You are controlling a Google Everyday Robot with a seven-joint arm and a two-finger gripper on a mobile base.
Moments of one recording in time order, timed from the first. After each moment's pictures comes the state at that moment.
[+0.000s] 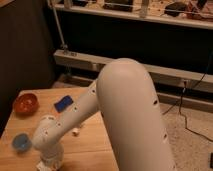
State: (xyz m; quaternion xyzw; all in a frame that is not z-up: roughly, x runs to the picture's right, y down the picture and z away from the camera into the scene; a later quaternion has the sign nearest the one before) arm -0.249 0.359 0.681 -0.46 0.08 0.27 0.84
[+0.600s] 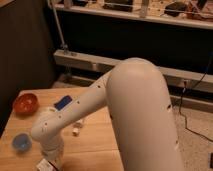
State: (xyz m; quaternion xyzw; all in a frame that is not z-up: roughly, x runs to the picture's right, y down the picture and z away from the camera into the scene) arm -0.235 0.323 0.678 -0.41 0.08 0.20 0.89
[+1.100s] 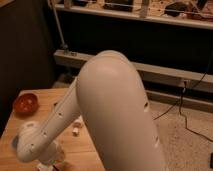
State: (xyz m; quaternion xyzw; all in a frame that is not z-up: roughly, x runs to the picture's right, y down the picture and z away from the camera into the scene) arm -0.230 0.339 0.678 -0.31 0.11 0.14 0.93
